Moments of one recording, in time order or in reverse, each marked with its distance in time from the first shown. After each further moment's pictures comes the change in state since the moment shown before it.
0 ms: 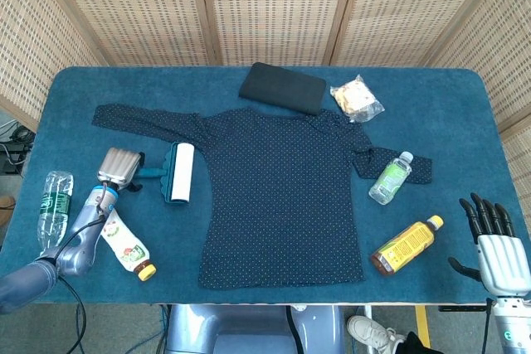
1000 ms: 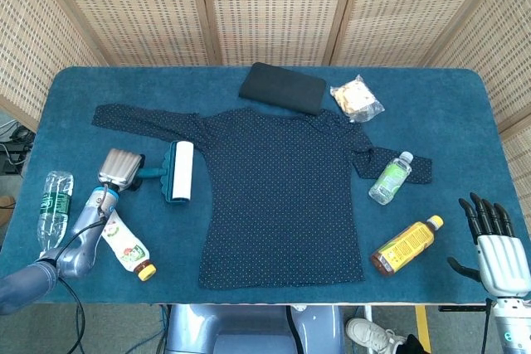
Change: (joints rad) left arm 0.003 0.023 0.006 -0.042 0.014 0.030 0.017; right arm -0.003 0.007 -0.002 -0.010 -0.016 0.017 0.011
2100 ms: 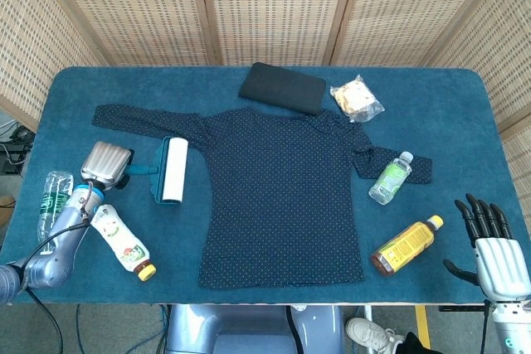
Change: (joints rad) left arm -0.059 0.304 0.049 -0.473 -0.227 0.114 0.265; right arm -0.009 0.028 -0.012 -0.052 -0.040 0.027 0.010
